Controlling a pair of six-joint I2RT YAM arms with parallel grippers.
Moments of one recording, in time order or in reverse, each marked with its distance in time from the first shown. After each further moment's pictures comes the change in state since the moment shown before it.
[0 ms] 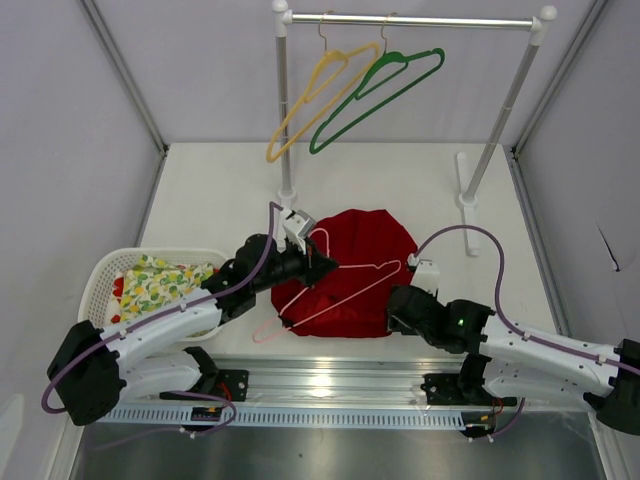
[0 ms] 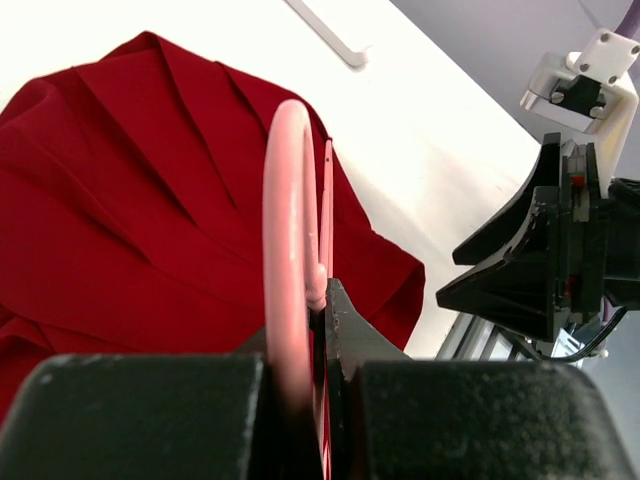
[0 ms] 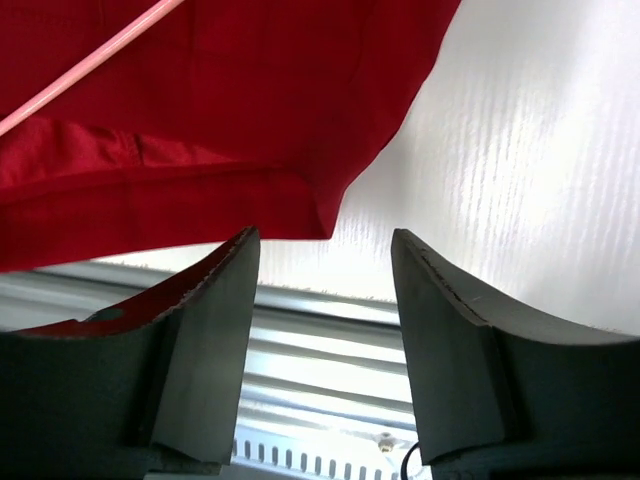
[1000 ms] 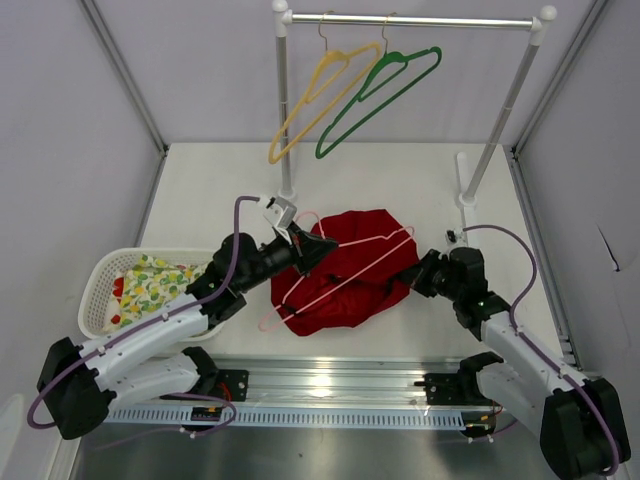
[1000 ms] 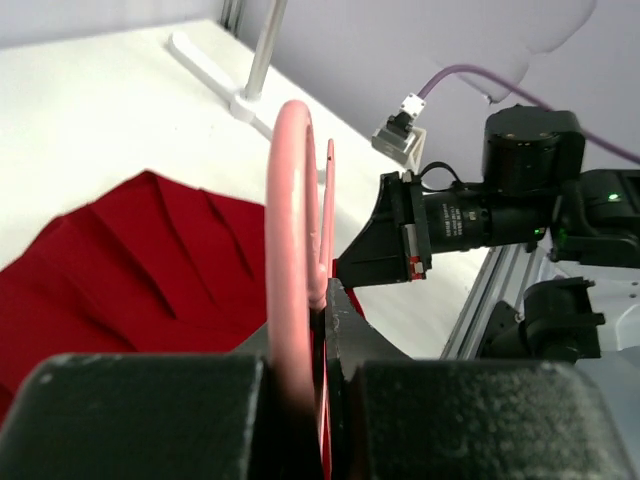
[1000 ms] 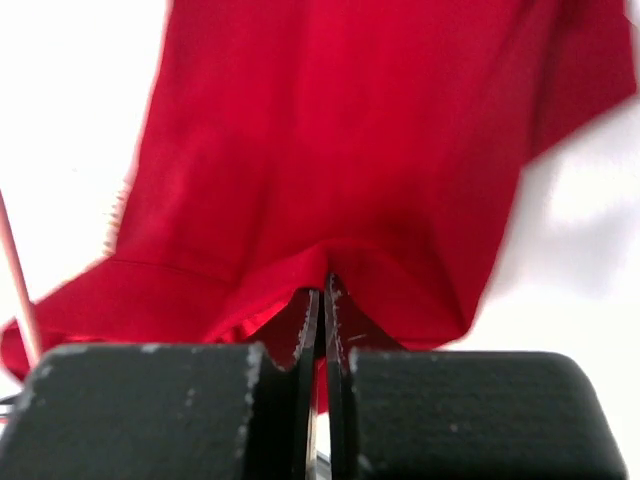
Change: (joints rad) left arm -0.003 -0.101 0.038 0.098 -0.035 -0.029; right arm -0.789 0.005 -0.274 0.749 -0.768 -0.180
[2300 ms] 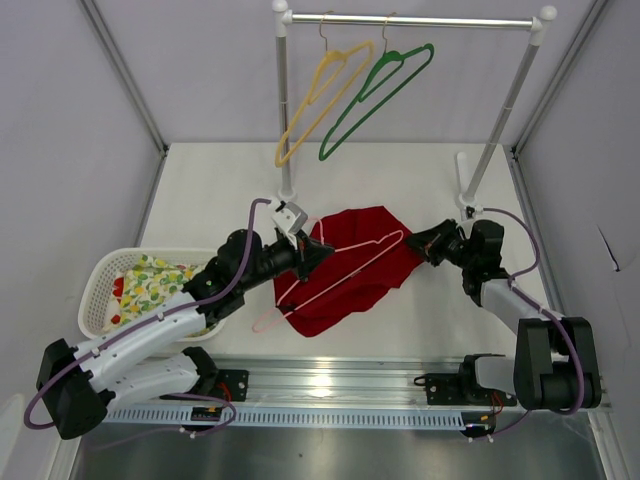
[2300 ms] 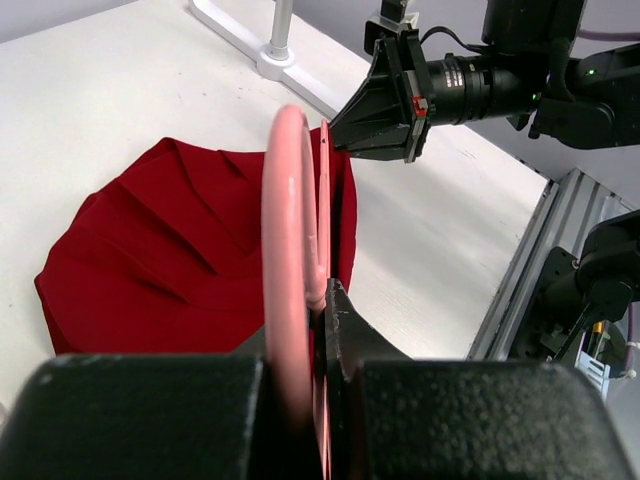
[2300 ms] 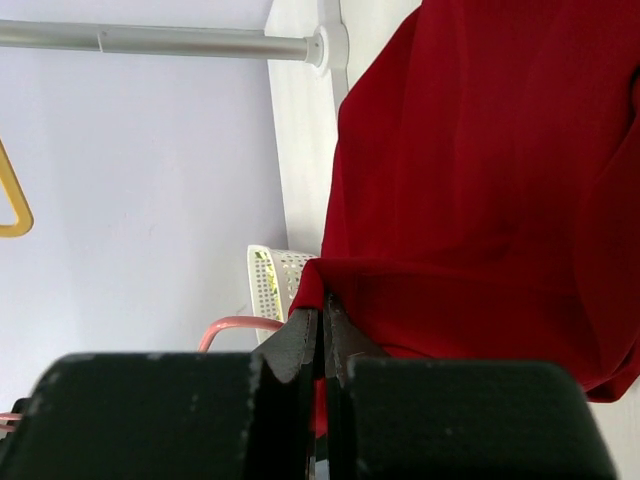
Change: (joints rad) left arm -0.015 -0.012 0.057 -0.188 -0.008 0.159; right arm -0.292 0.349 0.110 0.440 -0.405 0.358
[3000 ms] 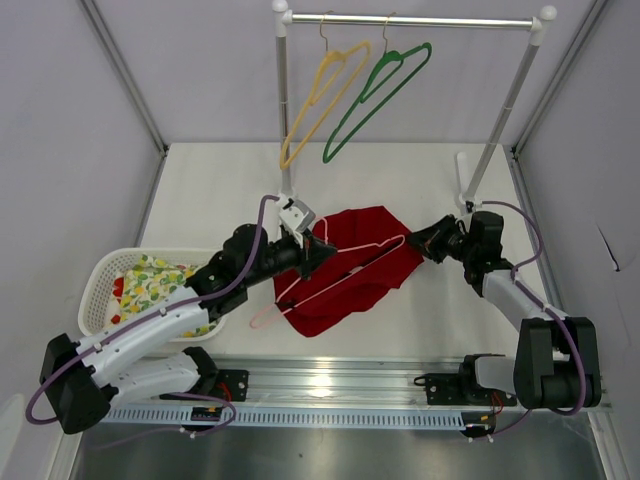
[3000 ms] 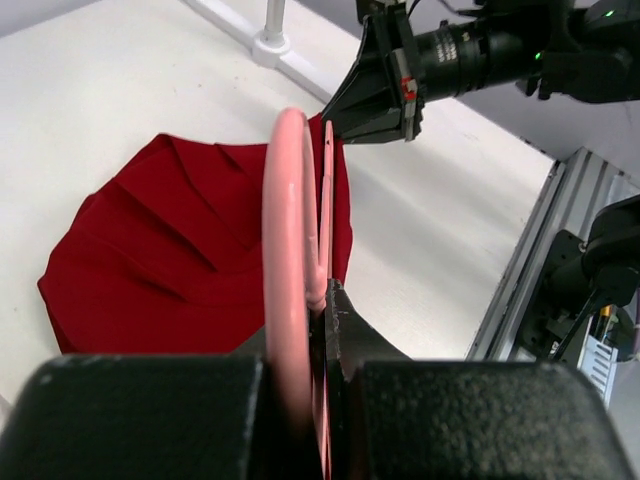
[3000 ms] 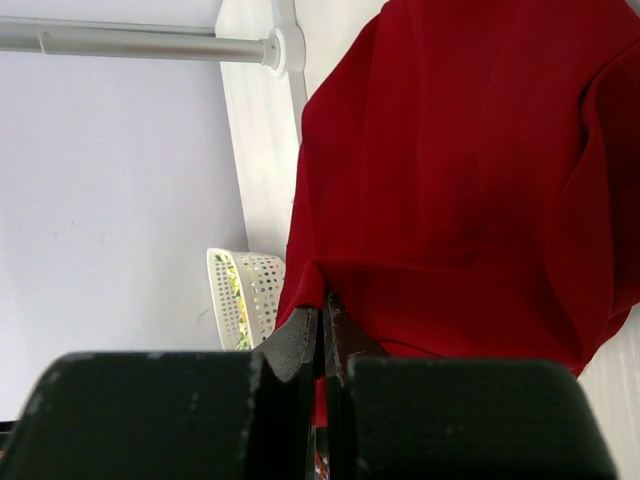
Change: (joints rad) left arm -0.006 0.035 0.058 -0.061 0.017 0.040; right arm 0.001 0.006 0.105 -0.224 0.042 -0.134
